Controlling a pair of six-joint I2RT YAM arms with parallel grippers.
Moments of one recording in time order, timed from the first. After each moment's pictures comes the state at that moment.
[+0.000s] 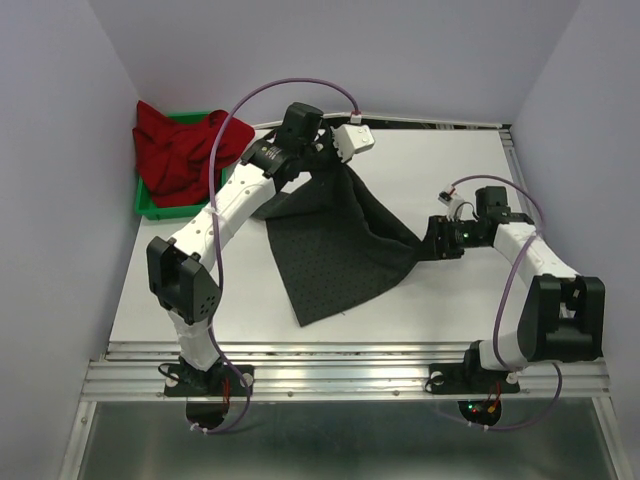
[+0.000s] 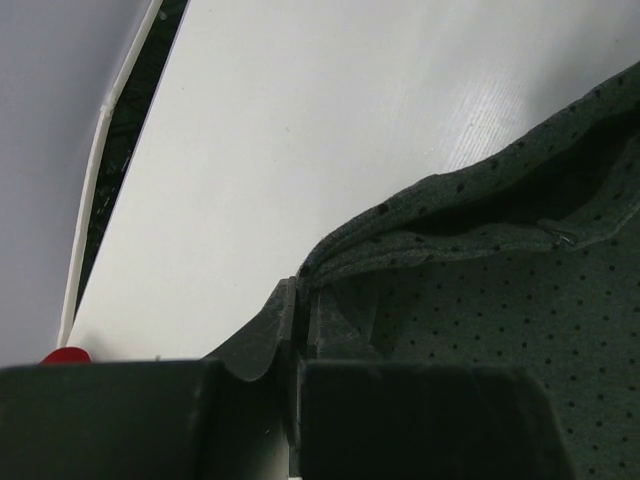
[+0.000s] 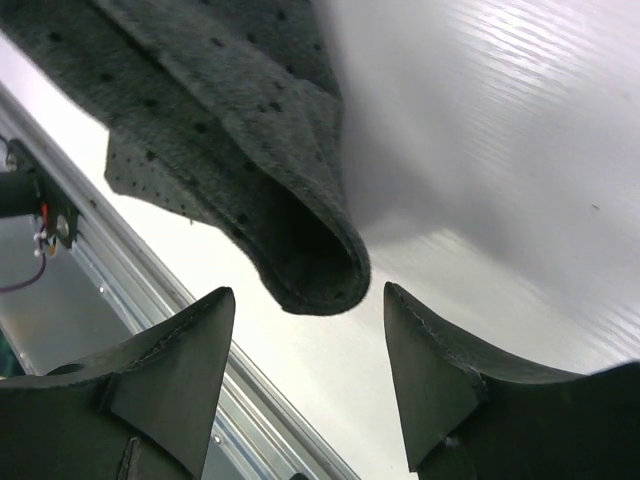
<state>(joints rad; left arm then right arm) -0.60 1.79 1.84 -0.65 0.28 0.58 -0.06 1.42 0.92 -0.67 -0.83 -0.15</state>
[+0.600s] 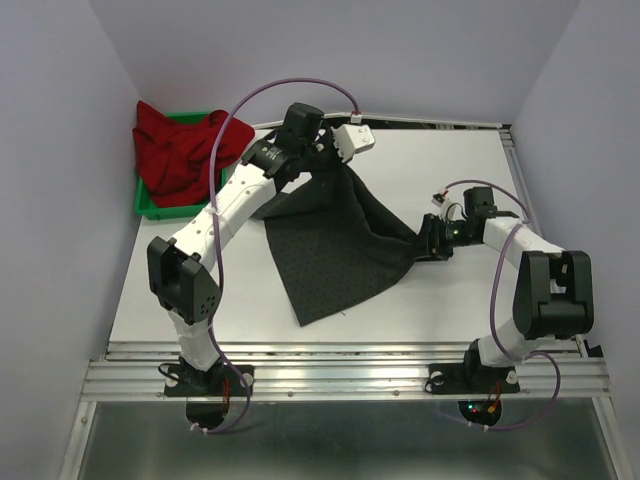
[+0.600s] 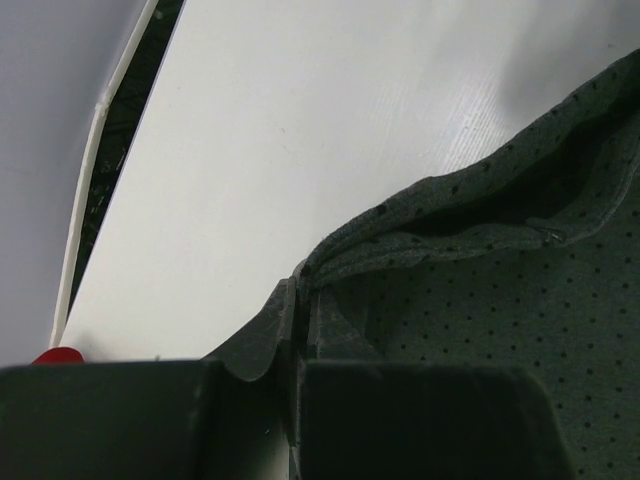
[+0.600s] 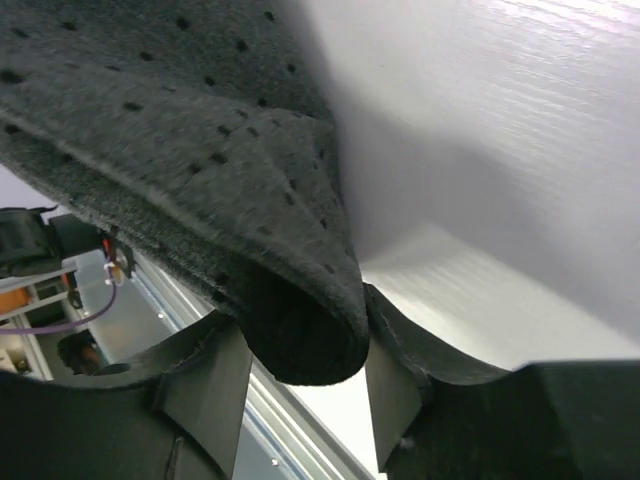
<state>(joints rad) -0.60 1.79 1.84 -0.65 0.28 0.57 -0.02 1.56 0.92 -0.54 -0.84 0.07</state>
